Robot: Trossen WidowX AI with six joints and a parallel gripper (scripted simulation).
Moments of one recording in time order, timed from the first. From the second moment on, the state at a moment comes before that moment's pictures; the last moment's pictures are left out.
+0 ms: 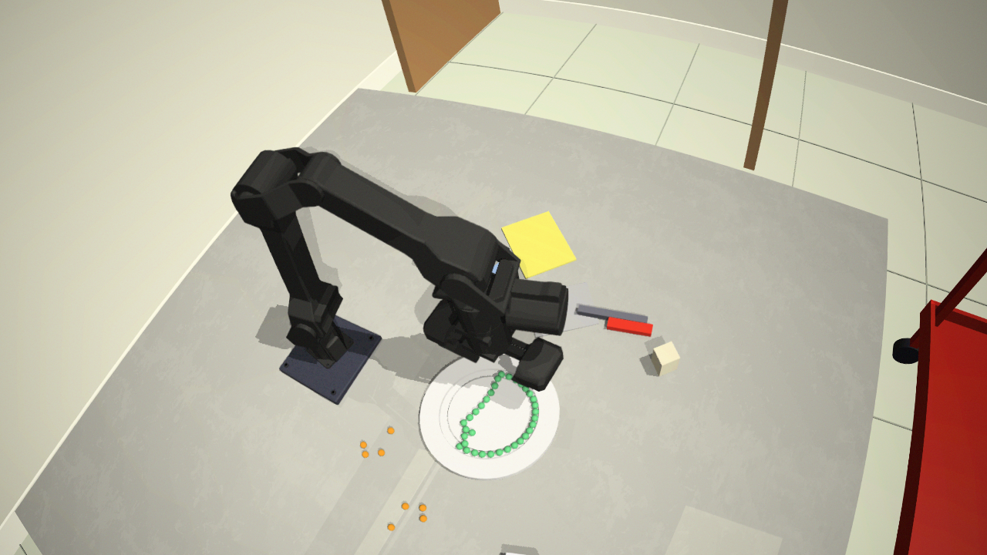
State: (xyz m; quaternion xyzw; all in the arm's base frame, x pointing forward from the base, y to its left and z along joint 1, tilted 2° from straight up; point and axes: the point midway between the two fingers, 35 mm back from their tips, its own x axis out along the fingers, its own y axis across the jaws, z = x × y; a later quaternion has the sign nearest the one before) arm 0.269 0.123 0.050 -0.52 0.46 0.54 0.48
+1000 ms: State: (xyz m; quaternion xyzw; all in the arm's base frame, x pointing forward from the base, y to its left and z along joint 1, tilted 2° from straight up) arm 0.272 0.115 0.055 -0.52 0.46 0.54 0.48
